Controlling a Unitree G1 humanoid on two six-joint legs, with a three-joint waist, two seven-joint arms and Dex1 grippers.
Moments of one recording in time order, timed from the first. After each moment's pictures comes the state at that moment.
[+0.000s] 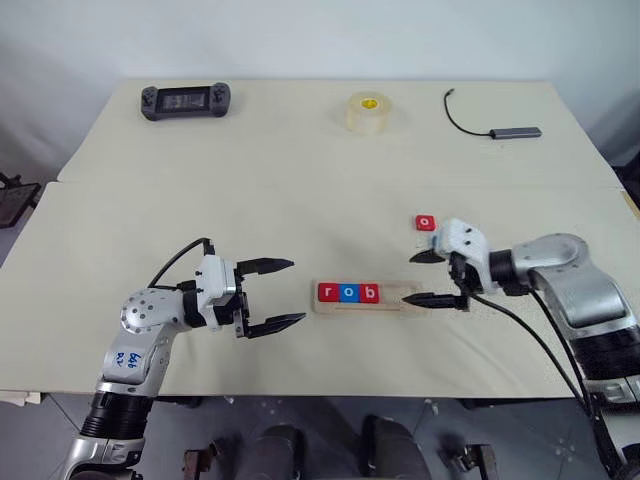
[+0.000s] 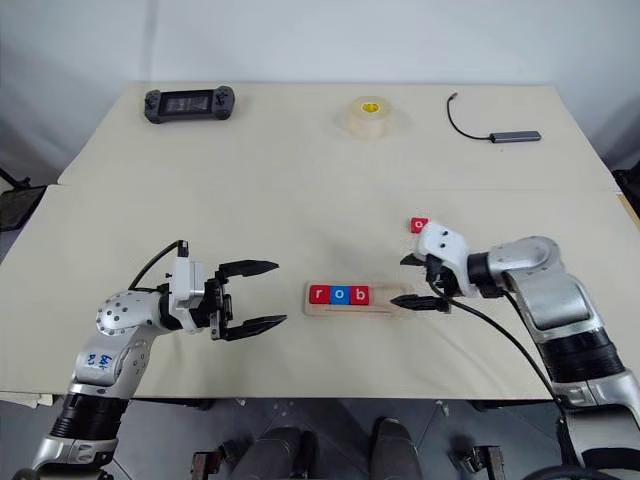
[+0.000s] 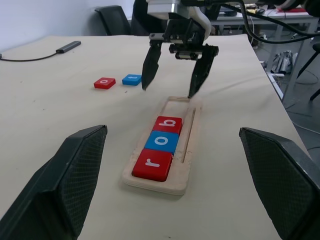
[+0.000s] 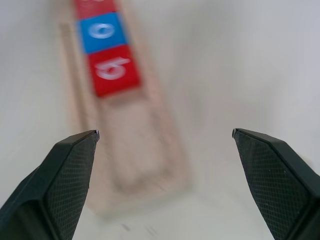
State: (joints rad) left arm -0.25 0.52 0.02 -0.07 -0.43 0.01 -1.11; right arm -0.50 -0.82 0.05 0.04 0.21 0.44 1.19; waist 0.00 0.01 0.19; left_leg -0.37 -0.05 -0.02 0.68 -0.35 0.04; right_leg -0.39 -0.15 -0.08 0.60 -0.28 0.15
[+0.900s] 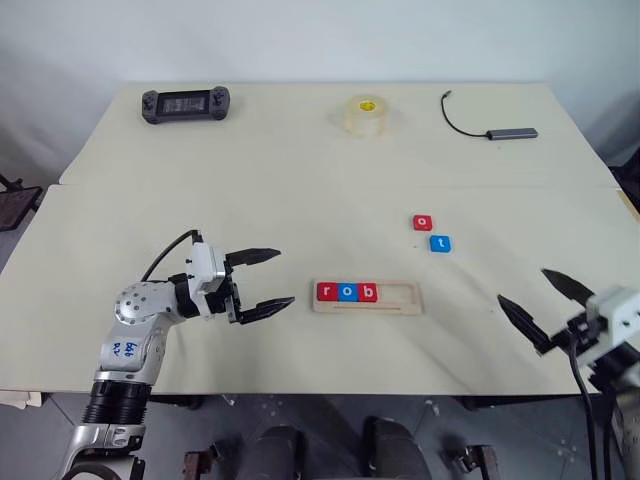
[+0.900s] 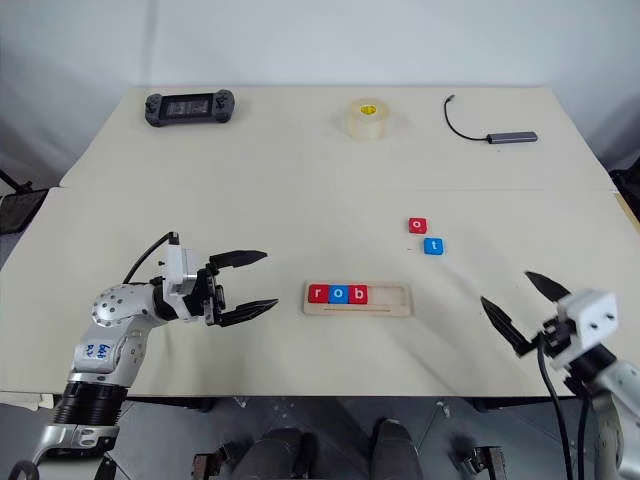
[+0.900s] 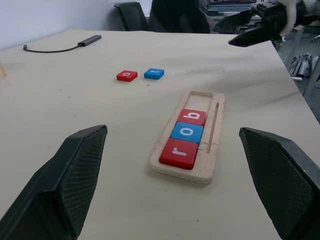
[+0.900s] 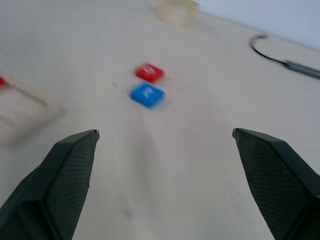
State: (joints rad) left arm -0.32 0.51 0.06 0.06 -0.43 0.01 -1.10; right arm 0.07 -0.64 -0.49 -0.16 0.50 0.18 0.83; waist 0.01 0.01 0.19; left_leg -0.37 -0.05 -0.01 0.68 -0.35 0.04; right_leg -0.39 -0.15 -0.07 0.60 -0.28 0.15
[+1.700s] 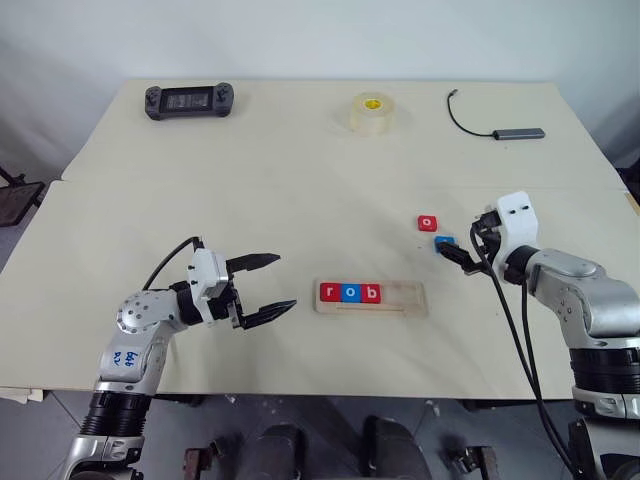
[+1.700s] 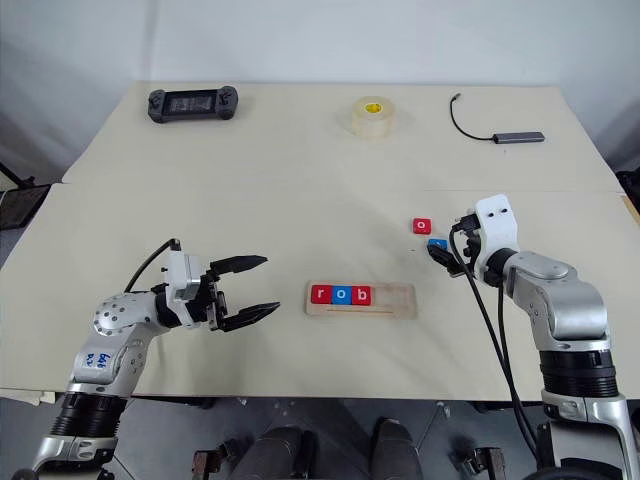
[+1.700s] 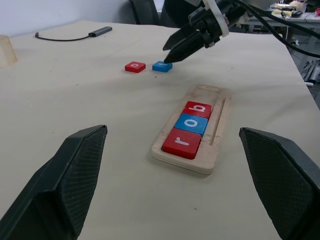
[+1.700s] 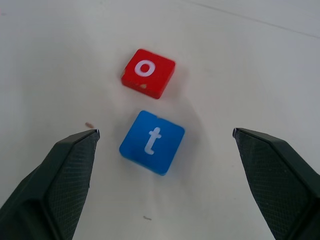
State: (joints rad) left arm -0.26 0.51 0.05 0.00 -0.43 0.03 -1.05; right arm -0.50 -0.67 -0.13 -0.02 0.37 0.86 0.45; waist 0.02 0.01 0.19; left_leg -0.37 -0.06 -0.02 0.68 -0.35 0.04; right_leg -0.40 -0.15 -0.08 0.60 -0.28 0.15
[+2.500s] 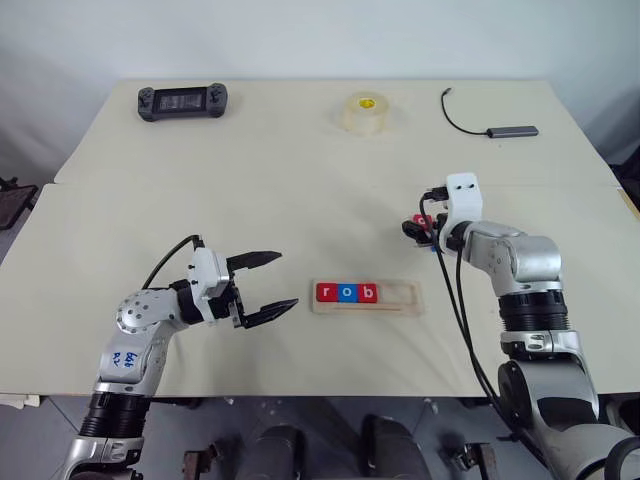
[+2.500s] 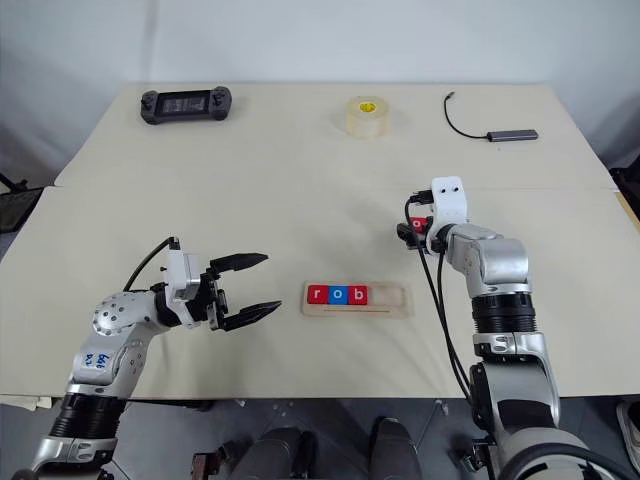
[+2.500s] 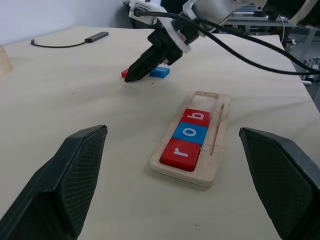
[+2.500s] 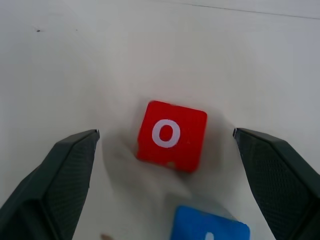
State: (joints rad) left arm -0.24 0.51 0.05 -0.03 -0.43 0.03 -1.03; right arm -0.82 -0.38 -0.09 0.32 0.24 0.93 0.22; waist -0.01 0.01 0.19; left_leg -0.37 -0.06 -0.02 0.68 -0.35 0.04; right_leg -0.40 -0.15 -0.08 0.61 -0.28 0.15
